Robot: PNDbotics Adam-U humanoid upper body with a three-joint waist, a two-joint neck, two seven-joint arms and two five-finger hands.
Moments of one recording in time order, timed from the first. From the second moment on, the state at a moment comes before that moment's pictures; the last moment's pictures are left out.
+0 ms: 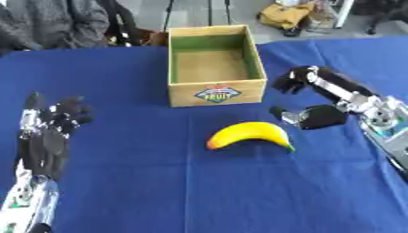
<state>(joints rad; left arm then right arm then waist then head) -0.25 0.17 0.04 -1.57 0.30 -0.16 -0.12 -0.57 -0.60 0.36 -1.54 0.37 -0.03 0.28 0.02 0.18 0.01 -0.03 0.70</state>
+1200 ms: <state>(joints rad) -0.26 0.16 0.03 -1.57 0.30 -0.15 -0.13 -0.61 -0.47 0.41 -1.34 0.74 -0.16 0.17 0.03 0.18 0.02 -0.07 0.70</state>
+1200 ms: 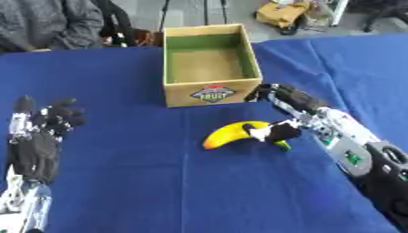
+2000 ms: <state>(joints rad) -0.26 0.16 0.03 -1.57 0.30 -0.15 -0.13 -0.59 -0.46 0.44 -1.36 0.79 -0.20 0.20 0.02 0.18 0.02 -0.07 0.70</state>
